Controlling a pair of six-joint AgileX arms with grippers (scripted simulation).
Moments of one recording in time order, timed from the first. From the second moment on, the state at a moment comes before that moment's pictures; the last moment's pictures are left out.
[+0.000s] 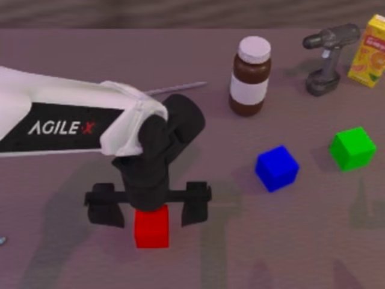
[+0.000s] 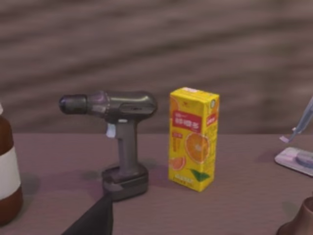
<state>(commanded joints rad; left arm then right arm) -0.69 1.92 1.15 -0.78 -0.01 -0.68 0.00 0.00 0.00 0.00 0.00 0.00</state>
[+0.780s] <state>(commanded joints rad) -0.67 1.82 1.29 -1.02 -0.02 -0.69 0.00 0.00 0.00 0.00 0.00 0.00</state>
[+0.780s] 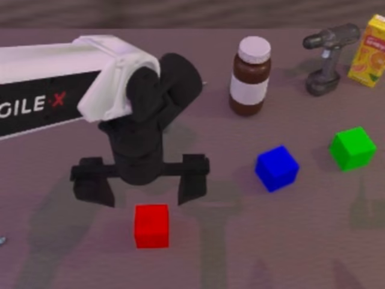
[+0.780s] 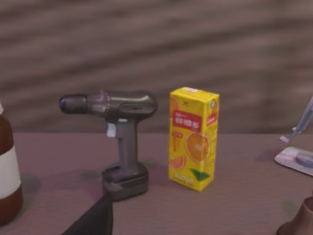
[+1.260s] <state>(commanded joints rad) -0.51 1.48 1.02 -0.84 -0.03 -0.65 0.03 0.37 0.35 -0.23 0.00 -0.03</state>
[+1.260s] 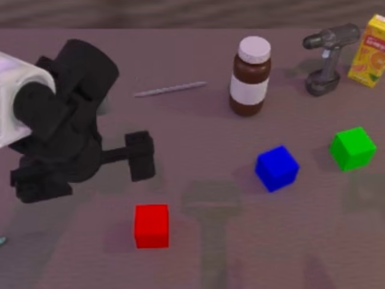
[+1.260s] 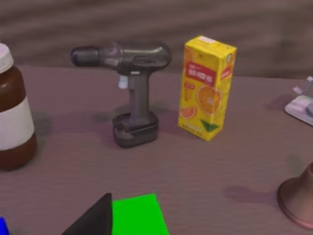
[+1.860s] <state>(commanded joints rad) -0.15 0.53 0.34 -0.36 -0.03 -0.36 0.09 1.47 1.14 -0.78 0.01 -0.12</state>
